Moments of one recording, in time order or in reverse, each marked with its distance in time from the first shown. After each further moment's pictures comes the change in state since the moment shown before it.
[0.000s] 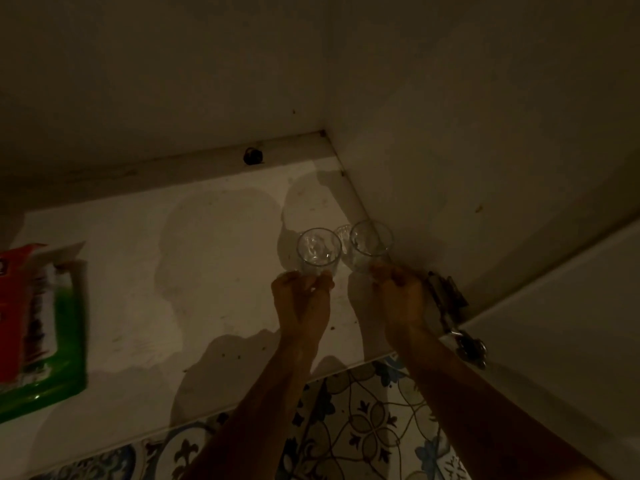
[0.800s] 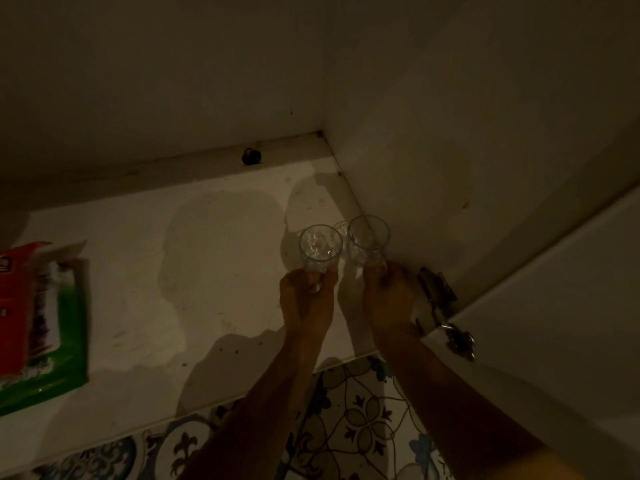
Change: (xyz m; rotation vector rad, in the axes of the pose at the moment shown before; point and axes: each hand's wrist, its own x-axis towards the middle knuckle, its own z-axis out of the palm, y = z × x) left_hand -0.012 0.001 0.009 0.088 0.046 0.056; right_hand -0.011 0.000 0.003 -0.282 0.065 -0.090
